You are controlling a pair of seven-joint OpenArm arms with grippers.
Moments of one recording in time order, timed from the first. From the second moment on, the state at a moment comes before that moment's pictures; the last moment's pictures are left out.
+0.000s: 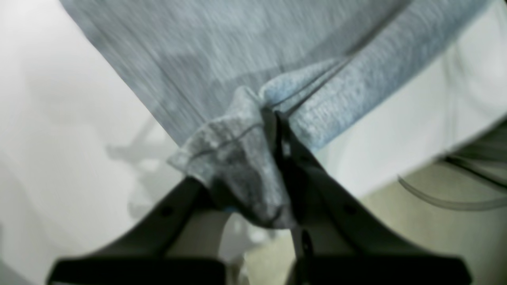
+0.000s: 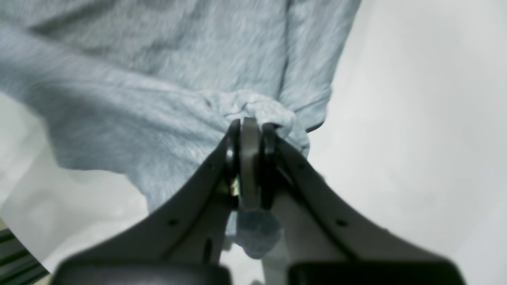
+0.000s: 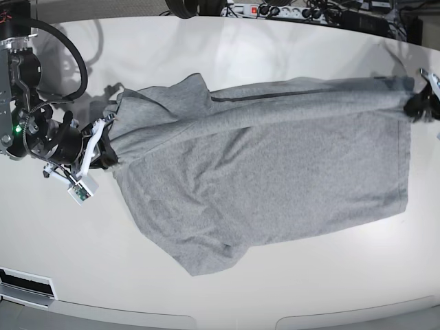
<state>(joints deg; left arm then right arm) 27.0 -50.0 -22.7 89.4 -50.1 -40.6 44.0 -1.8 25.6 -0.5 95.3 30.6 32.5 -53.1</state>
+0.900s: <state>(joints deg) 22.2 -52.5 -22.7 89.4 -45.9 -33.2 45.0 7.3 25.7 -0.2 95.2 44.3 30.5 -67.9</state>
